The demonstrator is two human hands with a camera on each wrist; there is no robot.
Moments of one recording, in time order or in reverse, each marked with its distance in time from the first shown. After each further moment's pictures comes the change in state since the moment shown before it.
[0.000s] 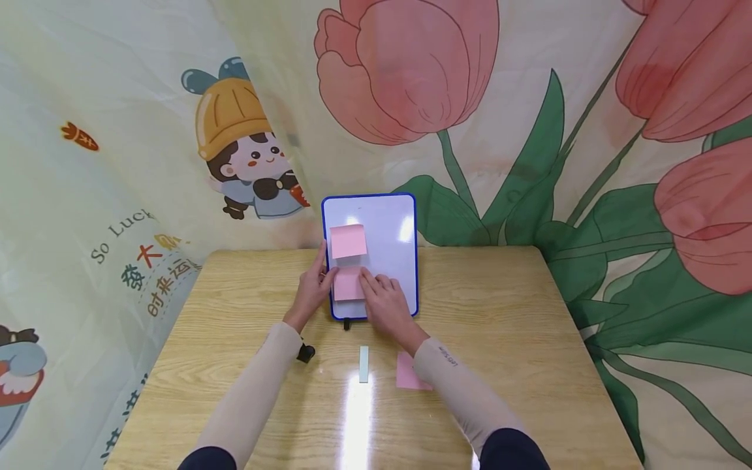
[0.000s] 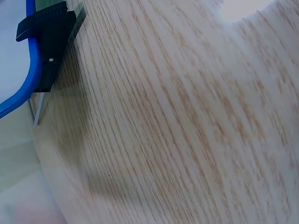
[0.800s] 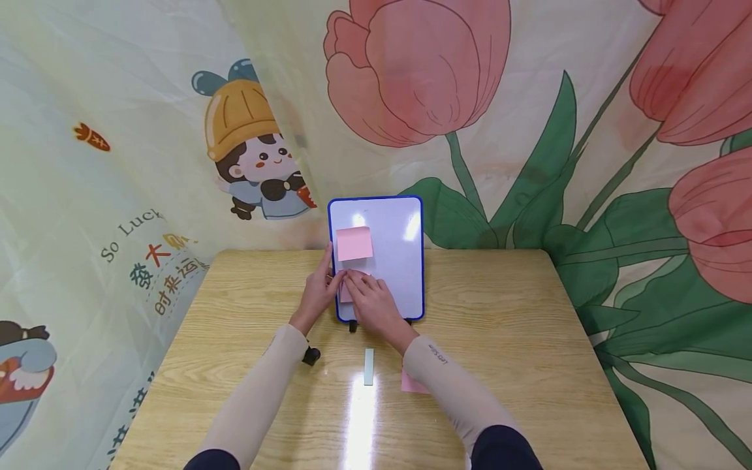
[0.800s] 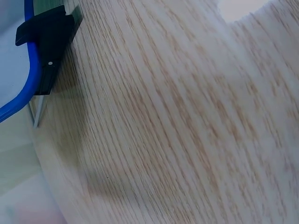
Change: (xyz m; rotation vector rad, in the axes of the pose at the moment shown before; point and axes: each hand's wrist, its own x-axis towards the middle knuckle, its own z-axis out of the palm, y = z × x) left_hand -0.004 0.003 0.001 0.008 0.014 -0.017; right_hand 0.022 -0.021 0.010 0.040 0.118 -0.118
